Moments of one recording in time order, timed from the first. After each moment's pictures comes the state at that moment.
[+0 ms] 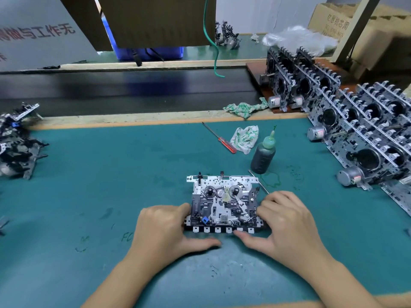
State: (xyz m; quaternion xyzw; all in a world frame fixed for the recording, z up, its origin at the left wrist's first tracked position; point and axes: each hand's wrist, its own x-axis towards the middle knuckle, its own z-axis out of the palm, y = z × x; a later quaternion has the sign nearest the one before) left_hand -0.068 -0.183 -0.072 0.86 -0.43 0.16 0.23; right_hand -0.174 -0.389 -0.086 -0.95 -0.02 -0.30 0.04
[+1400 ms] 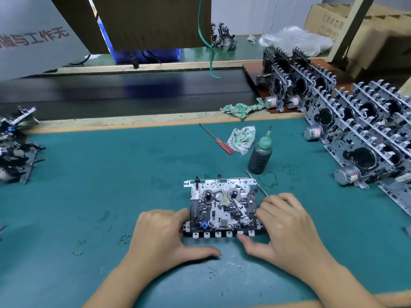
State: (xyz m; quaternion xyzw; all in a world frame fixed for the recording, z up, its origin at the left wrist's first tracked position) left_hand -0.071 -0.181 -0.073 0.86 -0.44 0.12 0.23; right_hand -0.181 -0.390 -0.082 -0.96 -0.03 -0.27 0.02
